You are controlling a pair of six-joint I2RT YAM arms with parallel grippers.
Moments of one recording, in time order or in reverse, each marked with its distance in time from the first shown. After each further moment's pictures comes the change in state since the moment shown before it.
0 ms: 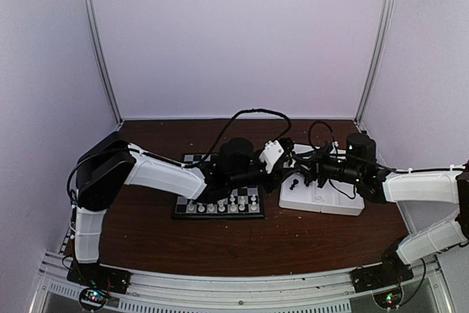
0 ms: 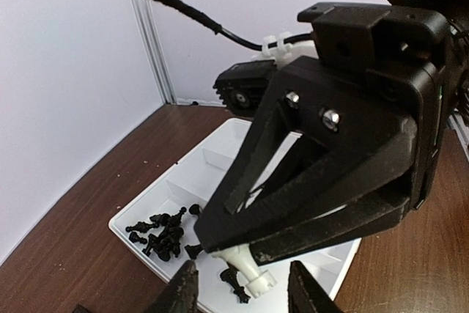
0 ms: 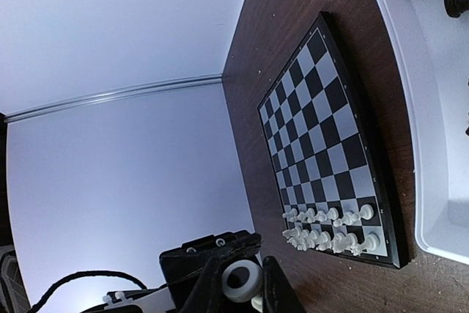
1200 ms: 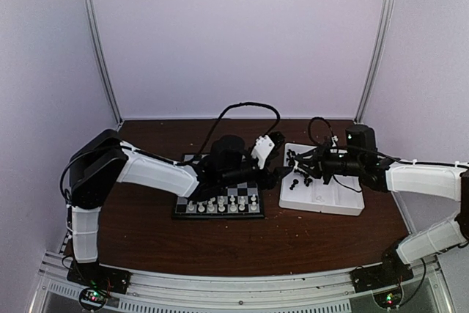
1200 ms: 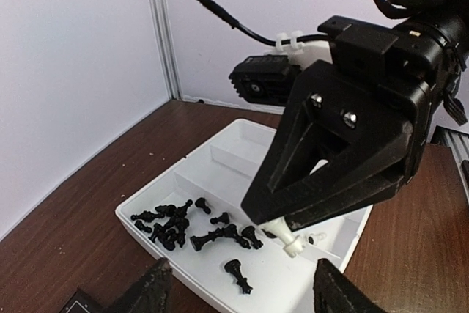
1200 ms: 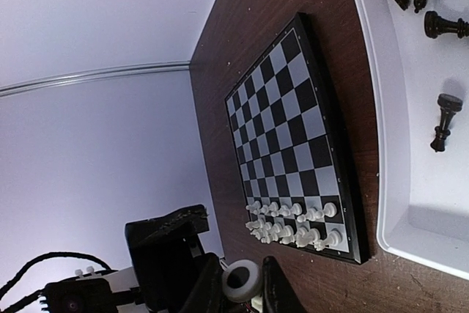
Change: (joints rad) left arm 0.031 -0.062 -0.077 0.024 0.024 -0.082; right arm -0.061 0.000 0.105 -0.259 -0.089 -0.195
